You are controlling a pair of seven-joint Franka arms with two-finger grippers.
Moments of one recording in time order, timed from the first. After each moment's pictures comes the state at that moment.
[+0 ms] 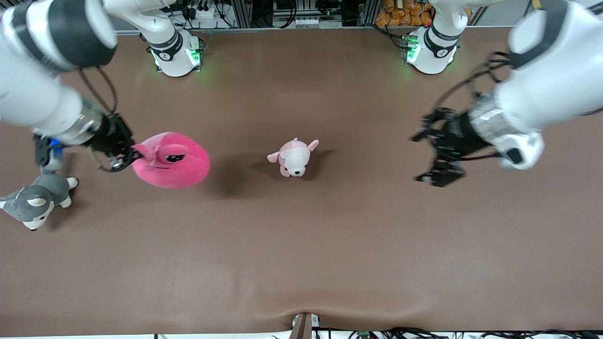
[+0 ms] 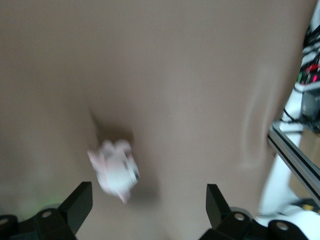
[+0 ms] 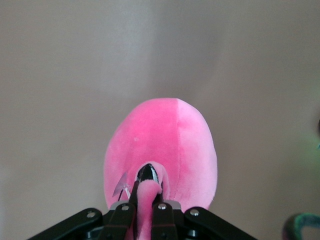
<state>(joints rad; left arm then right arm) 0.10 0.28 -0.40 -1.36 -0.19 1.66 -1.65 0.16 0.21 -0.04 -1.51 0.10 1.59 1.37</state>
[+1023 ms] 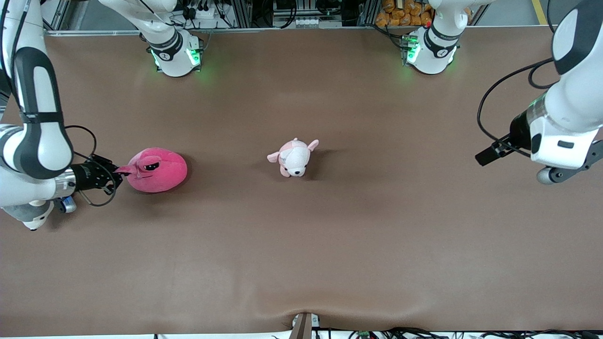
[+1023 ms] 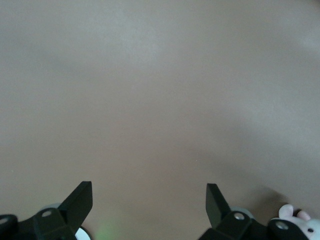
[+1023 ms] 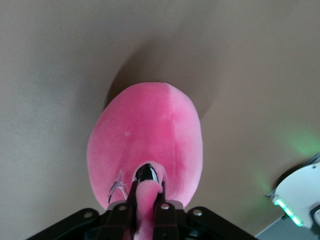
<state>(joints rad) 0.16 0.23 -0.41 -1.35 0.16 1.48 -0.70 -0.16 0.49 -0.04 -1.62 0.25 1.60 0.74</state>
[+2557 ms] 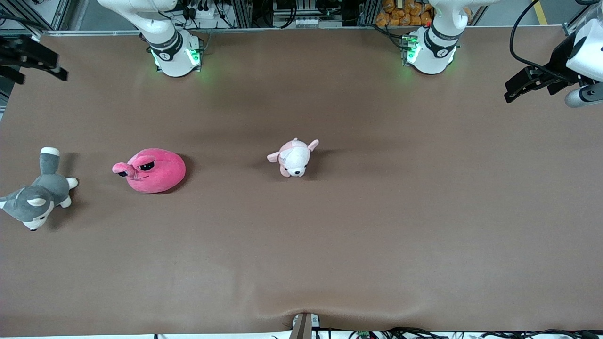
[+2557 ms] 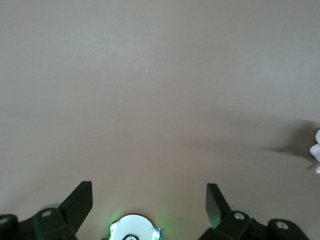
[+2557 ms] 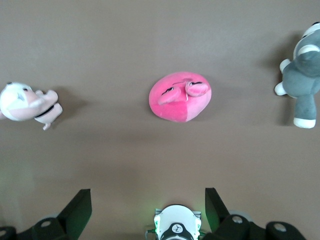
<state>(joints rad) 0.07 -0.10 -0.18 -1.59 0.05 1.44 -0.25 -0.04 -0.04 0.05 -1.40 0.09 1.22 -0.01</state>
